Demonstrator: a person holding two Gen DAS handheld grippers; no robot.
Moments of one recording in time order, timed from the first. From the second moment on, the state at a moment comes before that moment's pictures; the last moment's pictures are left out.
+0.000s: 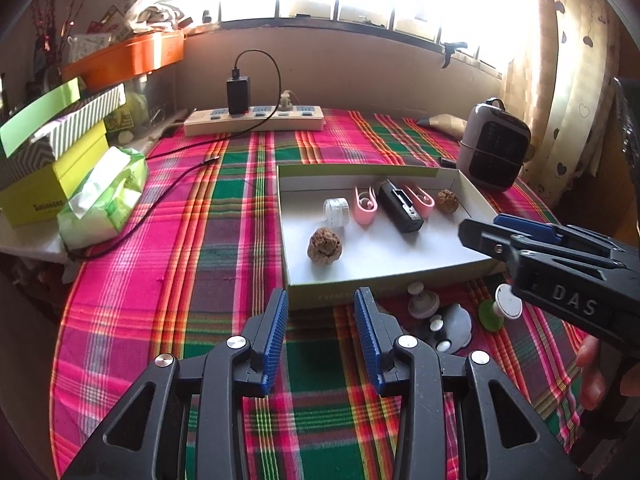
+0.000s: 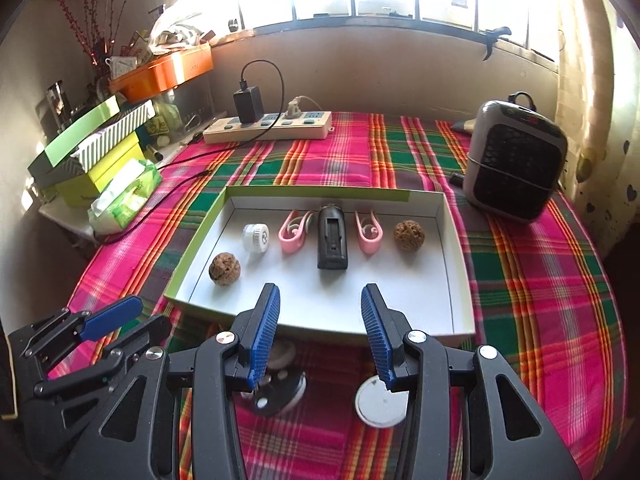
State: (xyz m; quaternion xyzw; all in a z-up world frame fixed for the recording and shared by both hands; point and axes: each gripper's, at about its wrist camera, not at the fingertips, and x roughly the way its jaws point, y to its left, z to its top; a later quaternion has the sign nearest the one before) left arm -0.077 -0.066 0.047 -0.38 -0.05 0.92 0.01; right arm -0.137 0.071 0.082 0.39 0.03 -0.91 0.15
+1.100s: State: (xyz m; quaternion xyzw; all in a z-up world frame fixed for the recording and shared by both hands) left arm -0.064 -0.020 0.025 -0.41 -0.03 0.90 0.12; right arm -0.092 0.135 0.029 0.42 0.01 -0.89 0.14
